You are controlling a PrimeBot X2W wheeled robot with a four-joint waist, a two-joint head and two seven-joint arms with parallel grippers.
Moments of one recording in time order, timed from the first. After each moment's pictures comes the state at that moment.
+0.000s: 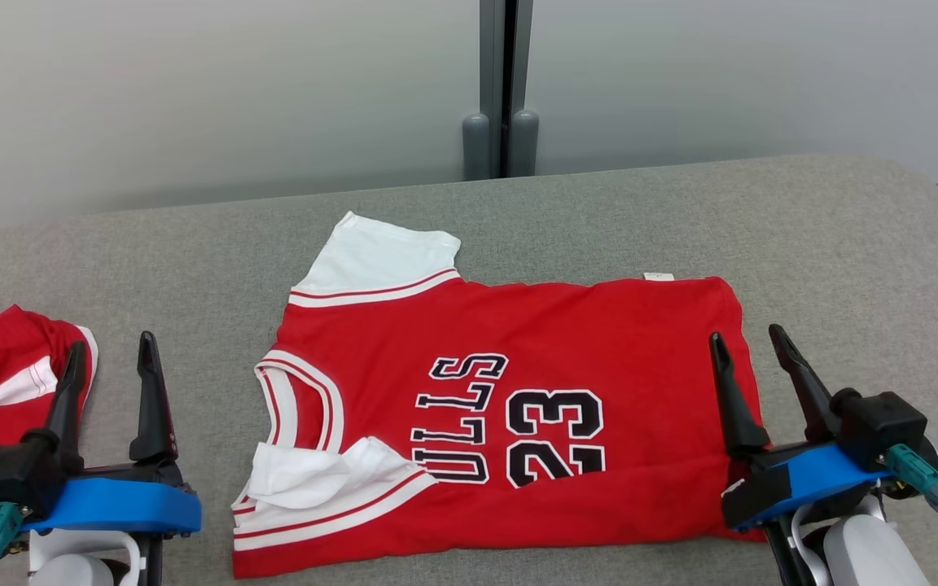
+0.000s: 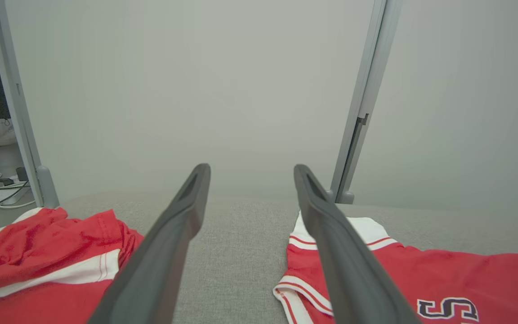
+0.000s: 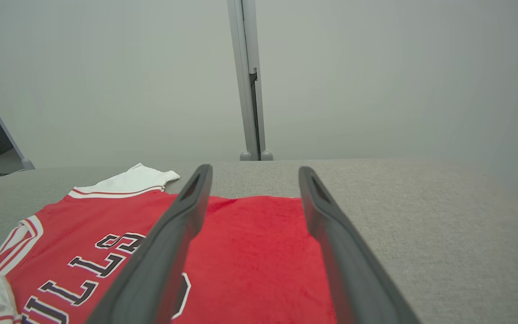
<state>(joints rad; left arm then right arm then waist) -0.10 0.27 -0.08 0.20 -0.41 0.00 -0.26 -0.19 -0.08 0.04 0.29 0.17 0.13 -0.22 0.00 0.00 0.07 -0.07</state>
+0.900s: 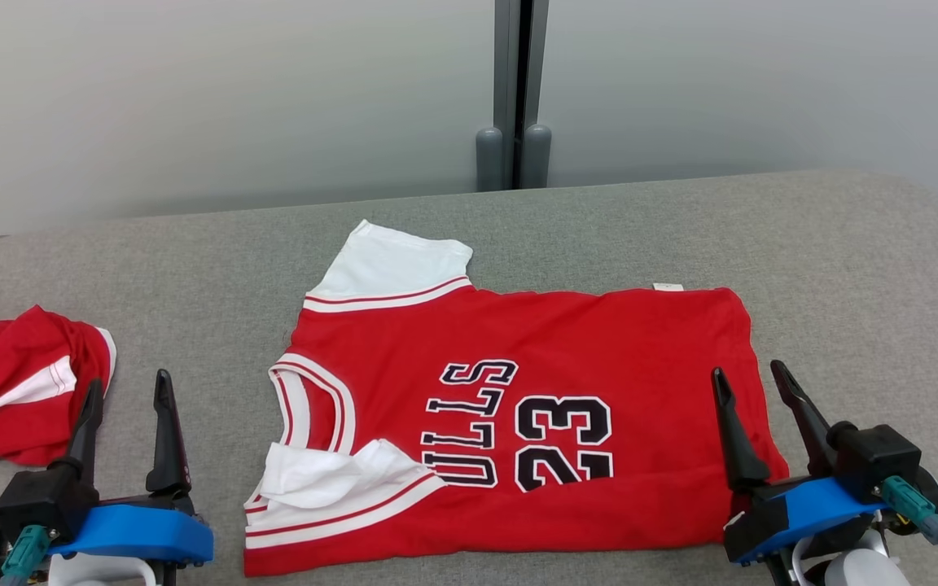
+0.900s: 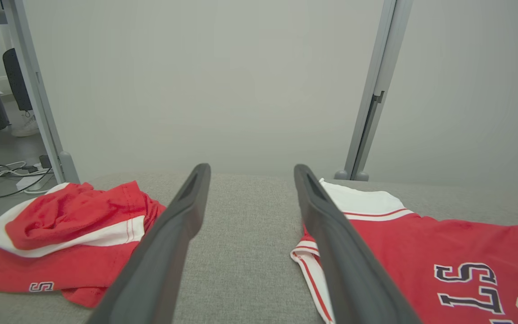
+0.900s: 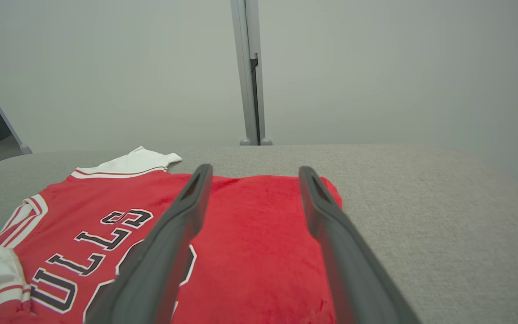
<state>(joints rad) -0.07 0.18 0.03 0.27 -0.25 -0.08 -0.26 -0.12 -0.05 0.01 0.27 0.12 0.13 -0.21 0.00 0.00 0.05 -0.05</state>
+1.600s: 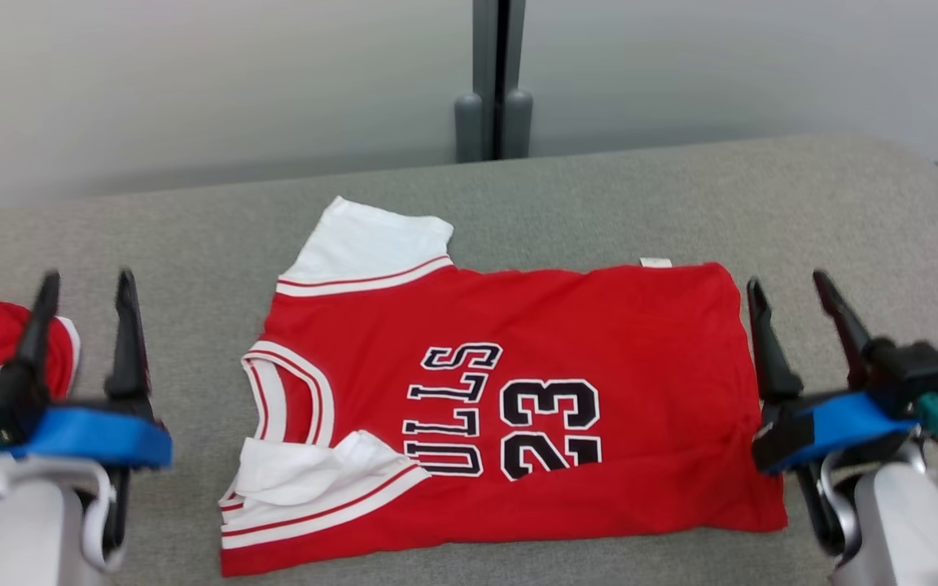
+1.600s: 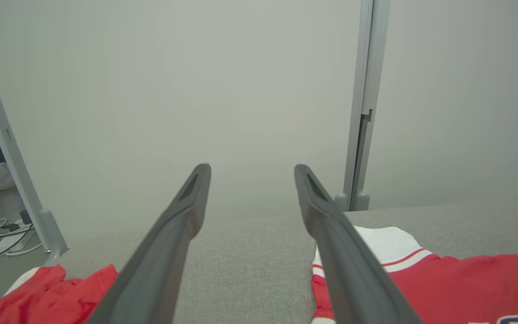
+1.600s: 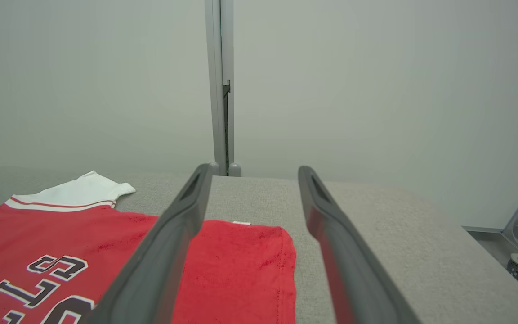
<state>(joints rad) -0.25 0.25 0.02 0.32 -0.22 -0.12 -0.26 -0.26 -0.07 -0.05 0.28 0.05 0.13 -0.20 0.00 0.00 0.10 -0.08</state>
